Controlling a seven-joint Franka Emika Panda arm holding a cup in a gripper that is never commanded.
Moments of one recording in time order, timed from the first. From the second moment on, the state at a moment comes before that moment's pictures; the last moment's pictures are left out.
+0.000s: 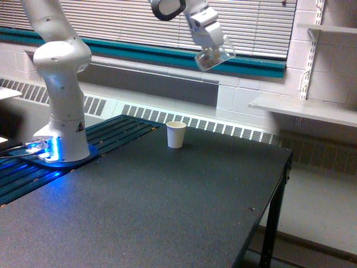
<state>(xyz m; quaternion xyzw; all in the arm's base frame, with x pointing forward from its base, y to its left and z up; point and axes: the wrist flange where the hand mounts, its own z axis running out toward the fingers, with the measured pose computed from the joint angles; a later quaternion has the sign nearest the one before) 0.341 0.286 0.461 -0.97 0.00 -0.18 0.15</state>
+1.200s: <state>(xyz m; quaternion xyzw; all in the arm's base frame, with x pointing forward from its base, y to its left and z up) 0.228 0.283 0.393 -0.99 -0.01 -0.08 0.13</state>
